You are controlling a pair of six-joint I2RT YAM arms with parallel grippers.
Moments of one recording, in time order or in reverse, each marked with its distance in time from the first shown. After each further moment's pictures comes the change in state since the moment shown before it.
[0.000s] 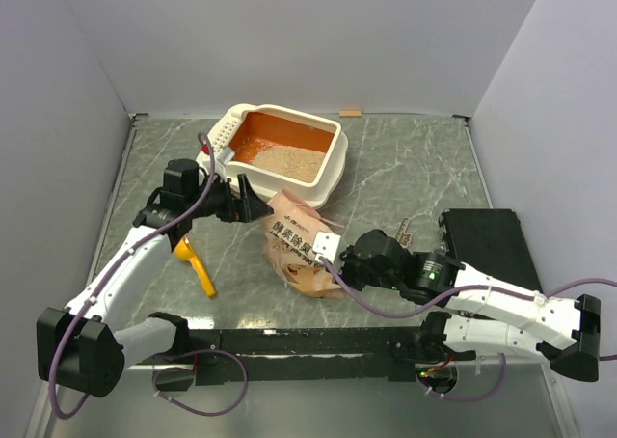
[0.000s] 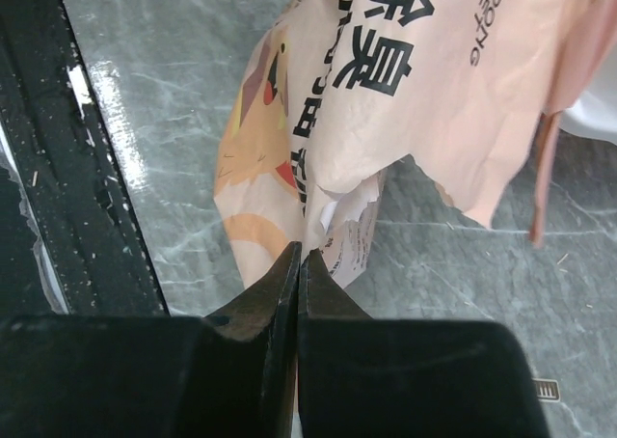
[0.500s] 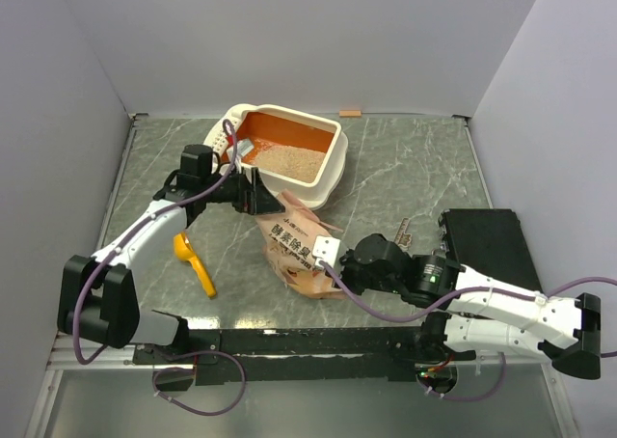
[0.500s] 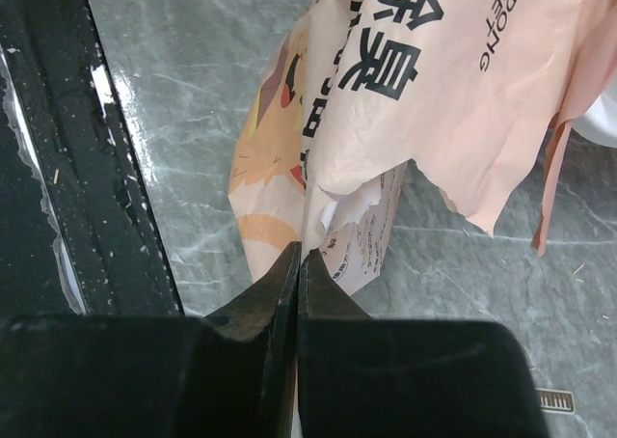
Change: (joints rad) left arm 0.000 0.245 0.106 0.150 0.324 0.058; right arm 0.039 -0.010 -0.015 0.010 0.002 0.022
